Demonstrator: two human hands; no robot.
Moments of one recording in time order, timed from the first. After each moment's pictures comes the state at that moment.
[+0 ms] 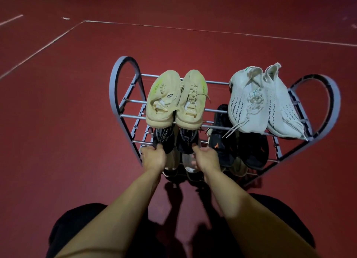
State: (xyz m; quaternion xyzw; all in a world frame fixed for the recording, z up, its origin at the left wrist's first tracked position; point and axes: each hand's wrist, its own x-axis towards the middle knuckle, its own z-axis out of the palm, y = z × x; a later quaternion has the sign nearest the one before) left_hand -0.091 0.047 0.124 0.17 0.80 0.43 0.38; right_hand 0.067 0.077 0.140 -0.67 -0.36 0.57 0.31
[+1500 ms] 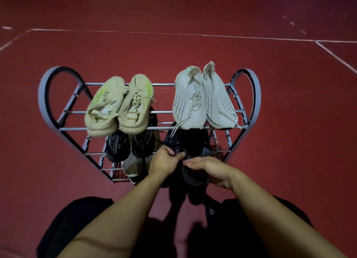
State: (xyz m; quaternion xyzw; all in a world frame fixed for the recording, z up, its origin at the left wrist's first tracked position) left_hand 0.068 0.071 0.145 0.46 0.76 0.24 0.39; right_hand 0.243 0.063 0.171 -0.55 -0.44 0.69 0.17
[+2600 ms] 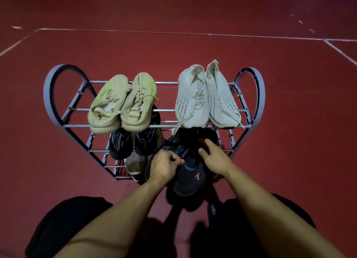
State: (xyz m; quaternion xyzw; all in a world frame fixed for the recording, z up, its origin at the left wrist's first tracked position) left_hand 0.064 0.052 0.139 0.52 0.74 0.25 0.35; right_hand 0.253 0.088 0.159 -0.63 -0.67 0.36 0.14
